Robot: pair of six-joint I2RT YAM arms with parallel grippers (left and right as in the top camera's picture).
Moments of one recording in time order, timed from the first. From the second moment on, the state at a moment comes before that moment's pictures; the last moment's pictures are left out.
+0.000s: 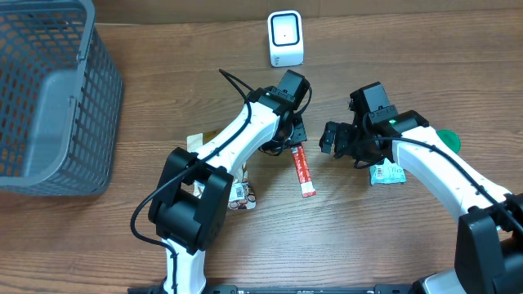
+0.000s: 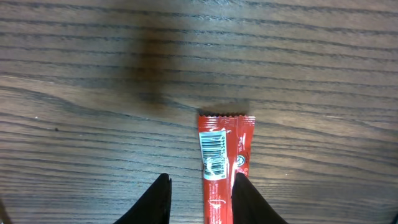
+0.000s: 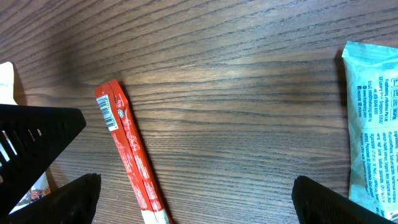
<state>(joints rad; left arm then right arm) -0.53 2.04 1.51 -0.84 0.05 -0.73 0.35 1.68 1.12 -0.66 -0.20 0.54</state>
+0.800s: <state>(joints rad) -0.54 2.08 1.51 -0.81 0.03 -0.73 0.35 1.68 1.12 -0.66 -0.20 0.54</state>
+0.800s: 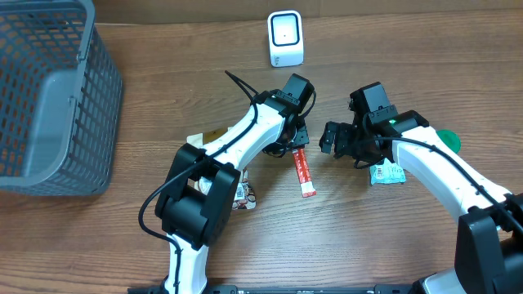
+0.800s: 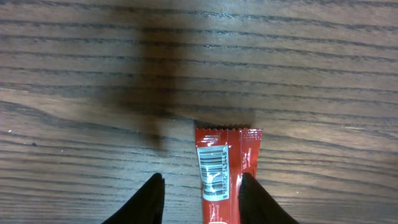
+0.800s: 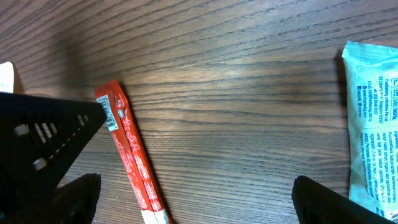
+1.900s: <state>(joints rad) -0.54 2.14 1.52 -0.80 0.03 -0.77 0.35 1.68 1.12 -0.66 -0.18 0.49</state>
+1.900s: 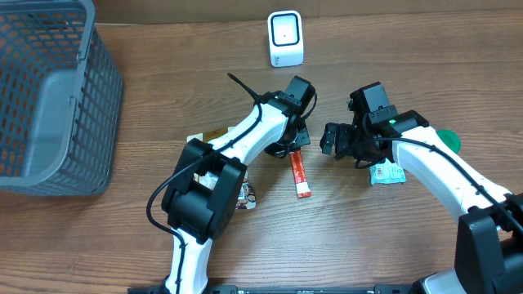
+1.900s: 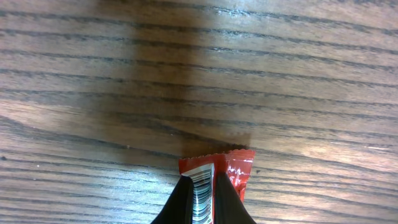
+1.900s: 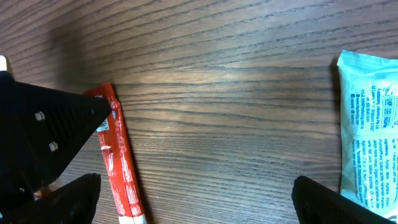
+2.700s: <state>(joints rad) -0.44 2.15 1.52 -0.78 0.23 -0.76 0.43 1.69 1.11 -0.67 -0.44 0.43</state>
